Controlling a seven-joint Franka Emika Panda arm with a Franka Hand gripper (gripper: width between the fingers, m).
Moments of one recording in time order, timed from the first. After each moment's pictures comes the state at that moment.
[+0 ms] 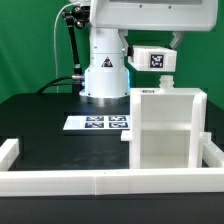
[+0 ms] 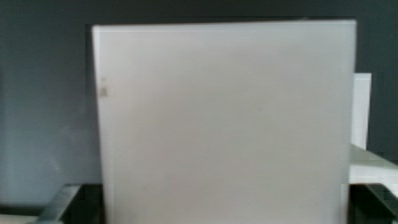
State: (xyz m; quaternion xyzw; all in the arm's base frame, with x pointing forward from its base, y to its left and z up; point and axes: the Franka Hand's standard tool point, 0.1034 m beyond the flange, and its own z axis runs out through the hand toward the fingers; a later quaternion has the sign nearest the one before) arm 0.546 0.042 0.182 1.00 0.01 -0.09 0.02
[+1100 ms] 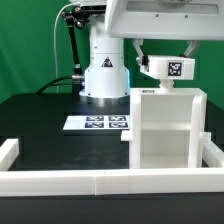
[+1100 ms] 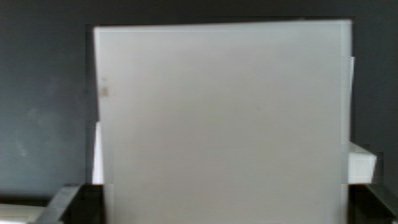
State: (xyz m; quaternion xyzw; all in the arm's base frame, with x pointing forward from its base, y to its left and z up) arm 0.551 0.065 0.172 1.00 0.02 -0.09 0.02
